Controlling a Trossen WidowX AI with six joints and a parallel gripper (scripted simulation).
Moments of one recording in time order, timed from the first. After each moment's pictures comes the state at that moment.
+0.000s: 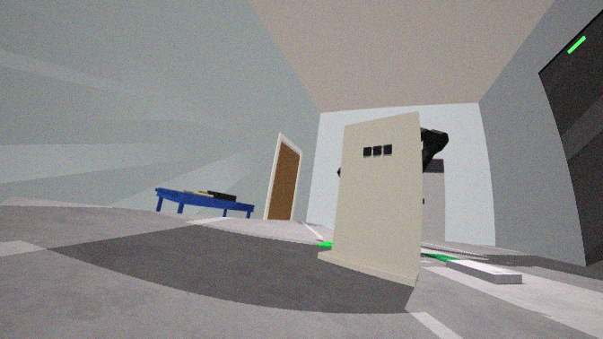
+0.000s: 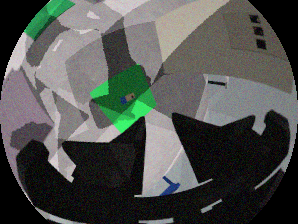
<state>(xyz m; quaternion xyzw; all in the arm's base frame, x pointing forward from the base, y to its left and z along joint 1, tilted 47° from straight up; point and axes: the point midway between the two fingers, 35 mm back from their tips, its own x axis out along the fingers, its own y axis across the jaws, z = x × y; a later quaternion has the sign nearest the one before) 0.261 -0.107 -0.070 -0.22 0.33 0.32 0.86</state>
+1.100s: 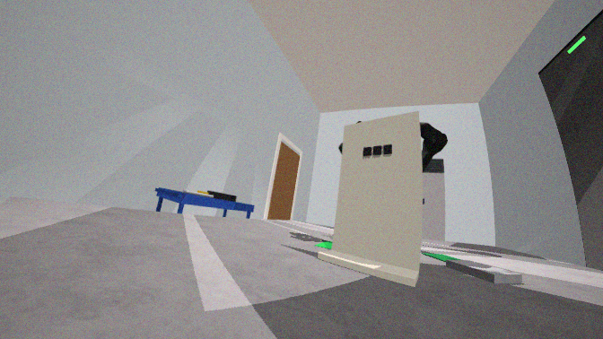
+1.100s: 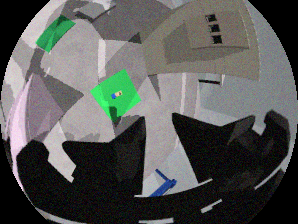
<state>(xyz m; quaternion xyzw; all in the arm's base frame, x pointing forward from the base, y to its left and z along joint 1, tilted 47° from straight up) 0.256 -0.168 -0.017 -0.22 0.33 0.32 0.86</state>
